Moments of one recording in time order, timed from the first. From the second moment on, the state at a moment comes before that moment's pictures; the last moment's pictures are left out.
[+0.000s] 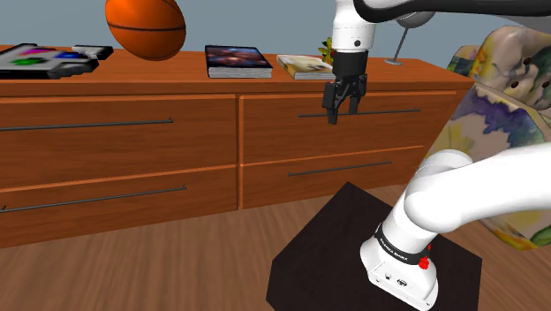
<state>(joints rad) -0.02 -0.78 0.04 -2.42 0.02 1.46 0.12</state>
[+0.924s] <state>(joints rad) -0.08 -0.55 -0.14 -2.17 -0.18 1.53 -0.18</state>
